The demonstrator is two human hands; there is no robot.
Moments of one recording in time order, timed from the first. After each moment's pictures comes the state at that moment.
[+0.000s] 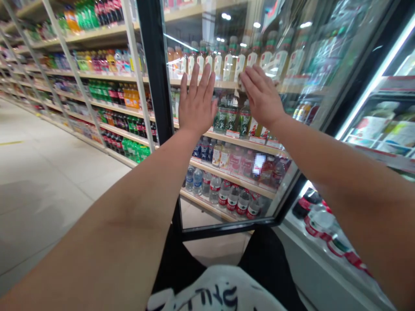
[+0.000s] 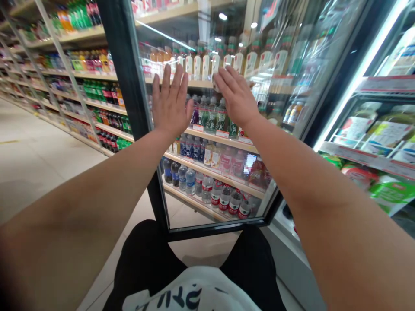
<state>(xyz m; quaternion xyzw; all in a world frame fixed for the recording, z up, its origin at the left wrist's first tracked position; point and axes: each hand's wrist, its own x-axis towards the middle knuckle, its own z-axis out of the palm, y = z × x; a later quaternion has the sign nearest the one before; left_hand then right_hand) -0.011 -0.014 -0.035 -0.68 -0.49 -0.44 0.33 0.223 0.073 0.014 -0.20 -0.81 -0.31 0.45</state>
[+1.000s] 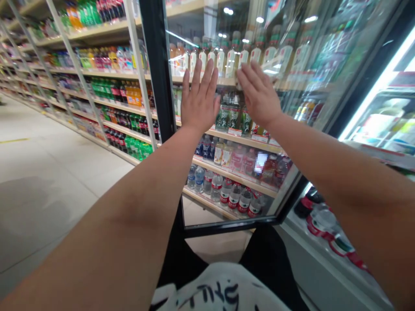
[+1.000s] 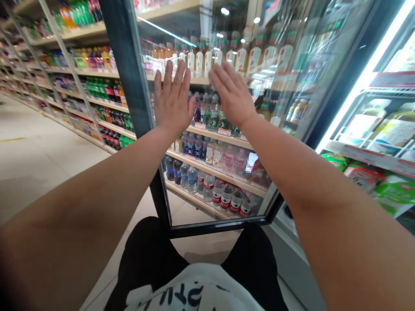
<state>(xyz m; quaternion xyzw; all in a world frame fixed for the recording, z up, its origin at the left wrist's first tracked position) -0.008 -0.027 -0.033 -0.68 -0.50 -0.44 0.31 0.208 0.070 0.010 -0.17 -0.82 -0.33 0.43</state>
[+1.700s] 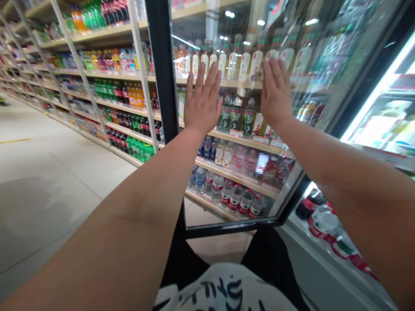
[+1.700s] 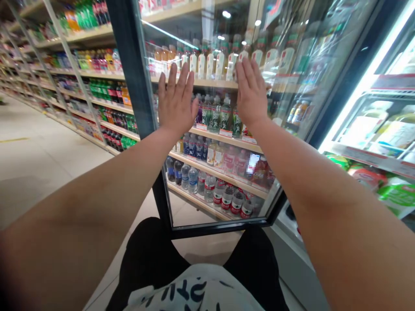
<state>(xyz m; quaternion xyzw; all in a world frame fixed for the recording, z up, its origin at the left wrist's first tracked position) -0.011 -0.023 -0.035 -0.69 -0.47 -0.47 0.30 0.229 0.070 0.003 -0.24 -0.74 -0.39 0.49</state>
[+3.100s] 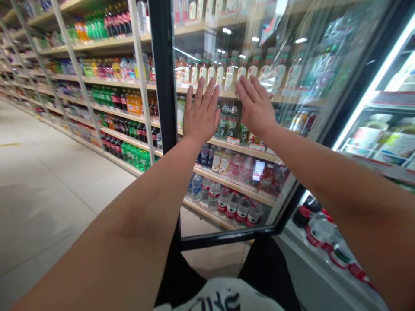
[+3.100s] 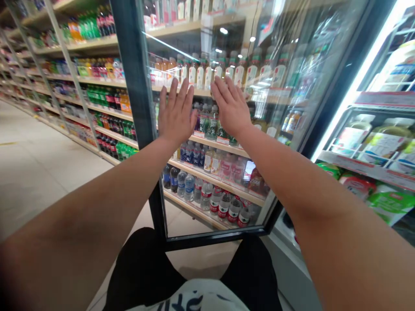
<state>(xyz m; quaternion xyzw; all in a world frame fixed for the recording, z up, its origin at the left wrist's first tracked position) -0.015 -0.023 -0.037 -0.70 -0.44 -0.48 0.31 0.190 0.048 -0.004 -0.23 -0.80 -0.40 0.39</state>
